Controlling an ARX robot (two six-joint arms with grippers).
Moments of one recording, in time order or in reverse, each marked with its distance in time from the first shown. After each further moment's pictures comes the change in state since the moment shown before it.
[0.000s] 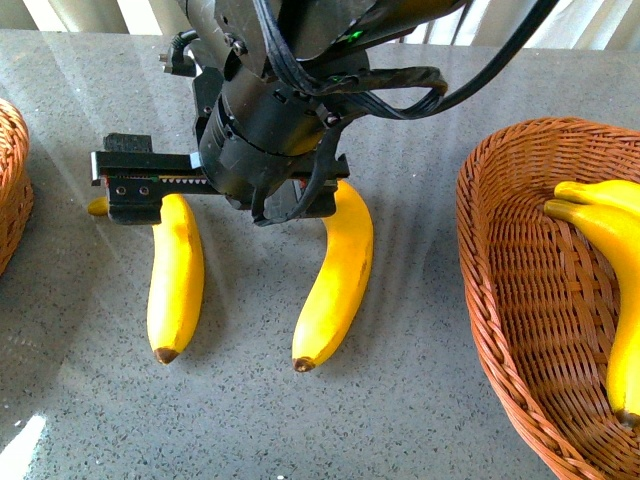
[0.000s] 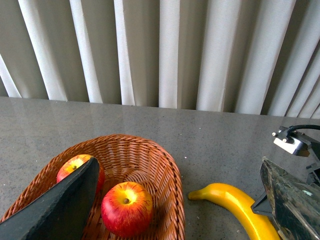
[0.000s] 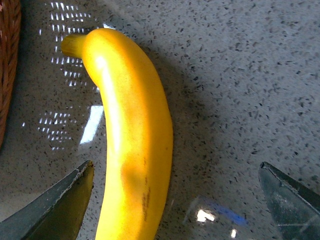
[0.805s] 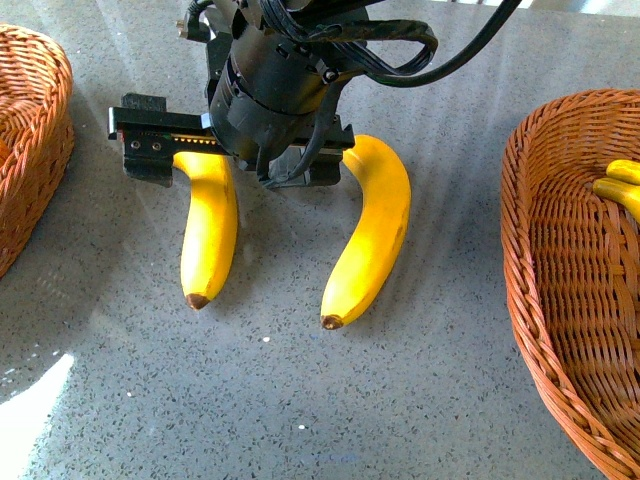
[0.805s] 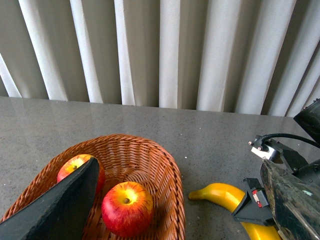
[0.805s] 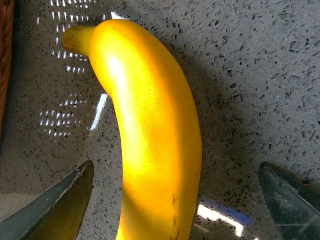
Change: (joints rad) left arm 0.000 0.000 0.000 0.000 0.000 0.000; right arm 0.025 0.109 0.130 -0.074 -0.018 0.003
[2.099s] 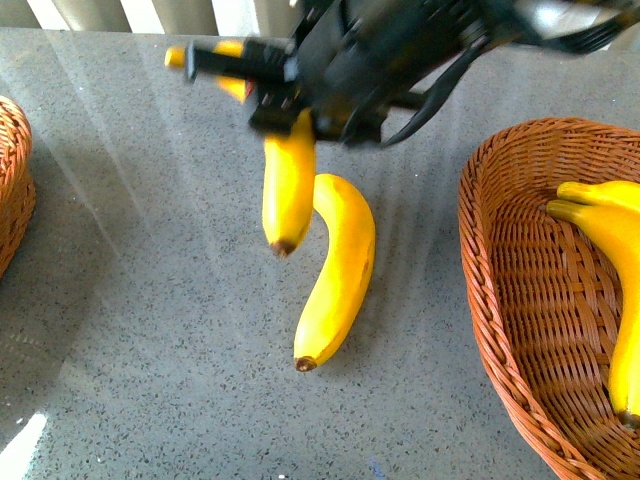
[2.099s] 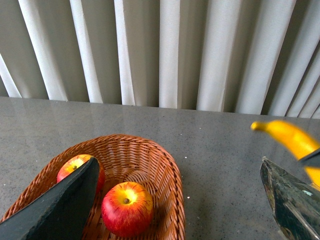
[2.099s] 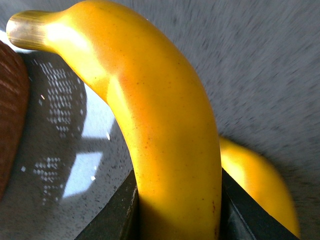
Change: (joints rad) left arm 0.000 0.000 0.000 0.000 0.000 0.000; right arm -0.207 -0.455 -0.412 0.287 0.031 -0.042
